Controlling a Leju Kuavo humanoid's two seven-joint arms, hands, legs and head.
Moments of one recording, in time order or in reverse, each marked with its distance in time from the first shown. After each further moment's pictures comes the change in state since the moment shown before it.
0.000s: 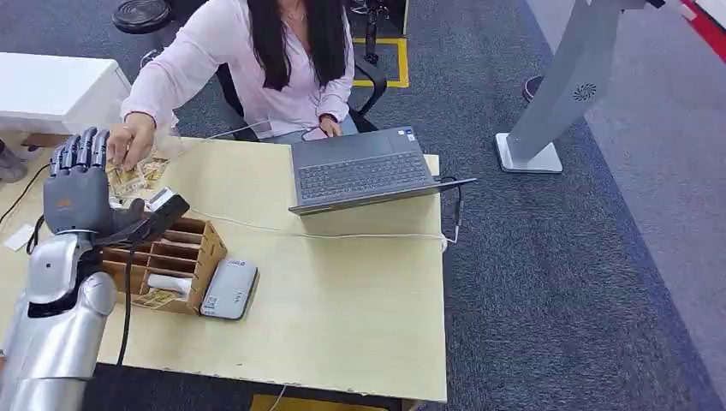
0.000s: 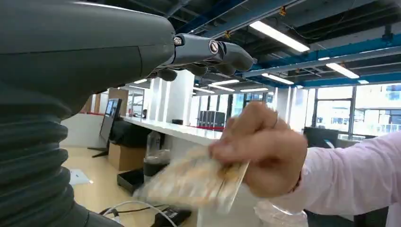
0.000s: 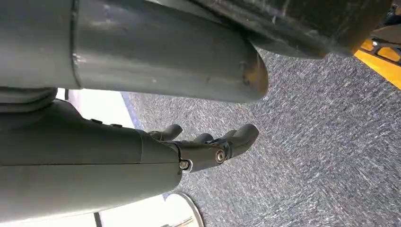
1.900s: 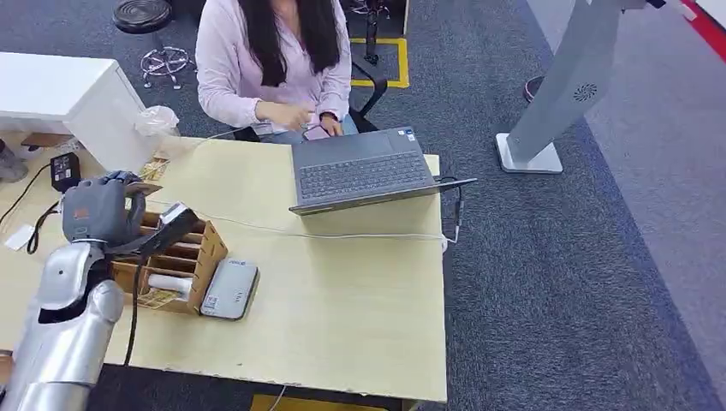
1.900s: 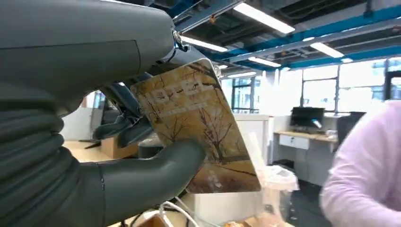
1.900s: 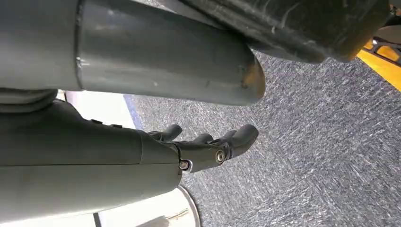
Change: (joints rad) left arm 0.034 -0.012 -0.041 0.024 0.016 0.011 -0.052; right arm 0.000 -0.003 0.024 0.004 0.017 0.000 -0.010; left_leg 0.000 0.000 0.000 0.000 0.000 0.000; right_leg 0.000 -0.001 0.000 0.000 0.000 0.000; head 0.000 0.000
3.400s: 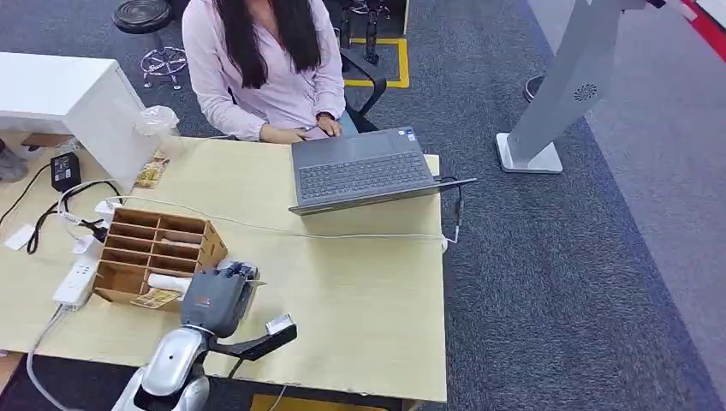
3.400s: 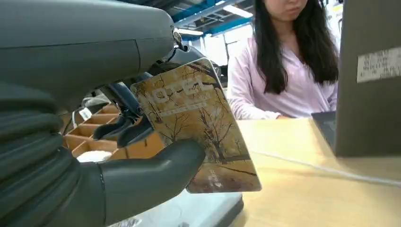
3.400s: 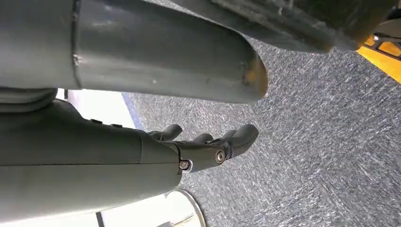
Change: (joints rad) left arm 0.350 -0.087 -0.270 -0.160 -0.133 -0.057 0.095; right arm 0.002 0.000 -0.021 0.005 -0.016 -0.024 0.005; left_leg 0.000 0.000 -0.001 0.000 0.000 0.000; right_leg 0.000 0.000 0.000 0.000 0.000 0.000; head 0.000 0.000
